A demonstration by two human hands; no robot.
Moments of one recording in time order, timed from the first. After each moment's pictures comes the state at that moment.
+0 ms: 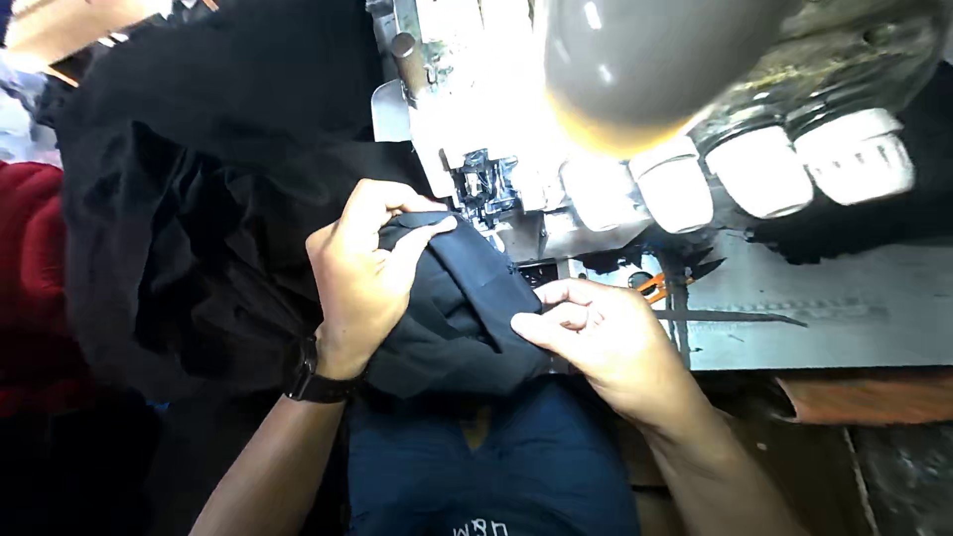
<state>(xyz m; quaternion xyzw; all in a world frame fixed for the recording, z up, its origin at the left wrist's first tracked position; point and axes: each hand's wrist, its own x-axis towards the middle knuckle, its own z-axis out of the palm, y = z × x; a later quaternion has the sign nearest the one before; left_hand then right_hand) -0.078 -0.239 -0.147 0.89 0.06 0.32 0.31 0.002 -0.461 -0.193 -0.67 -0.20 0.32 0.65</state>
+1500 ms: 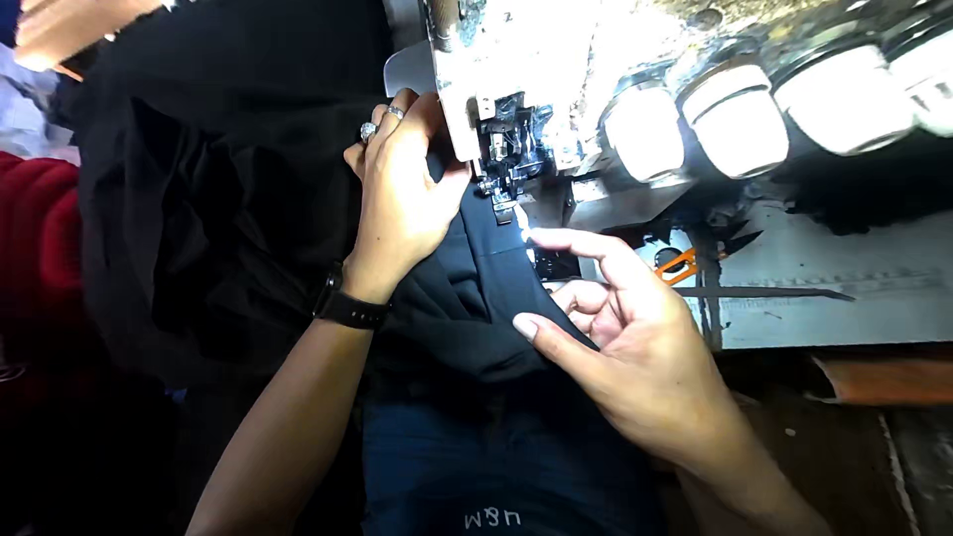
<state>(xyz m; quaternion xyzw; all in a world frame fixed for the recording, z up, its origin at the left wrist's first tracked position) -0.035 -0.215 -0.157 0.94 0.12 0.23 0.24 -0.027 -0.454 -0.173 -0.69 -0.25 0.23 0.64</state>
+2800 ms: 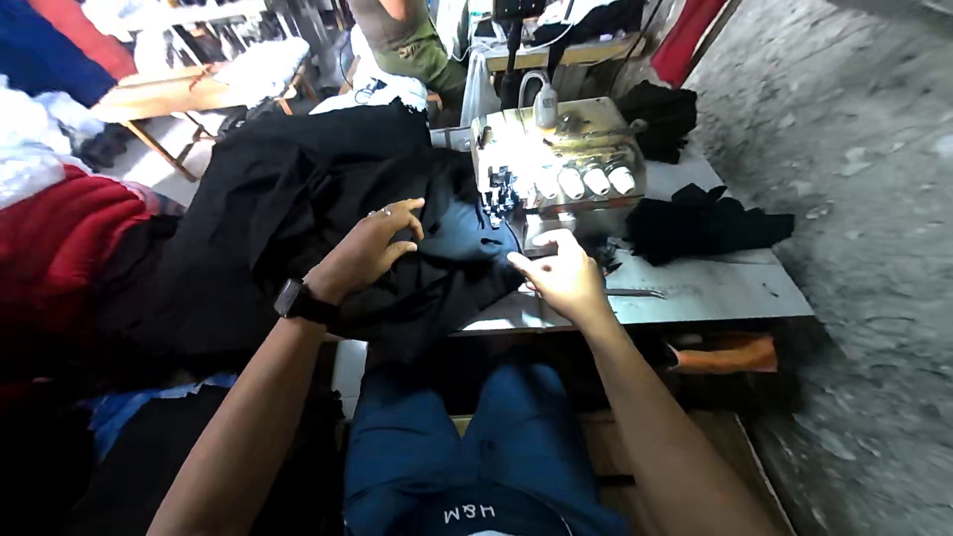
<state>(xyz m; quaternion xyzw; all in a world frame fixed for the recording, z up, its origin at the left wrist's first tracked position) -0.171 -0.177 -0.103 0.96 -0.08 0.13 0.22 -0.030 -0.461 -0.150 -0.84 -0.22 0.12 0.47</state>
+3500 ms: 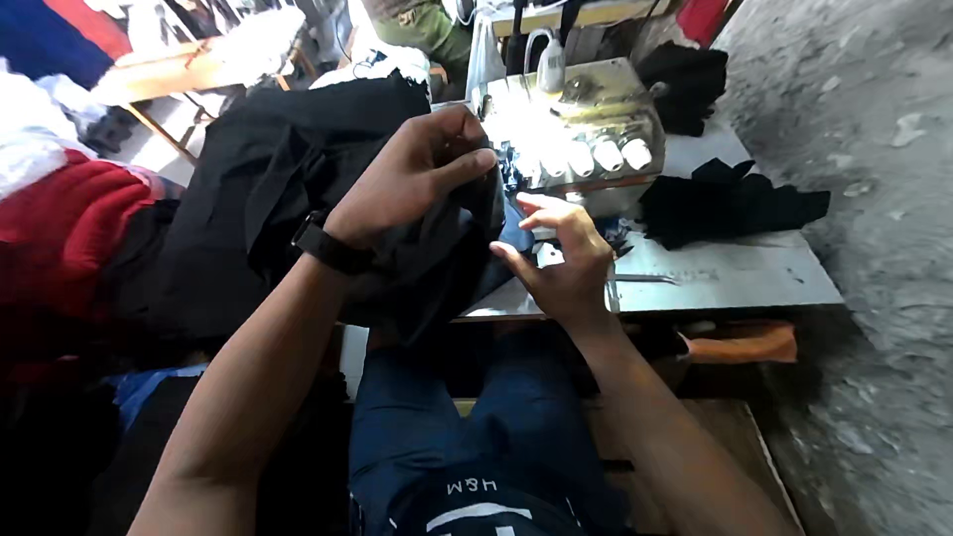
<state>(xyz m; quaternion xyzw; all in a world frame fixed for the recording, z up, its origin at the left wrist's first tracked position) -0.119 -0.237 -0.028 0.86 -0.14 0.14 0.47 -0.037 -0.446 -0.152 -0.65 -0.48 -0.22 0.55</state>
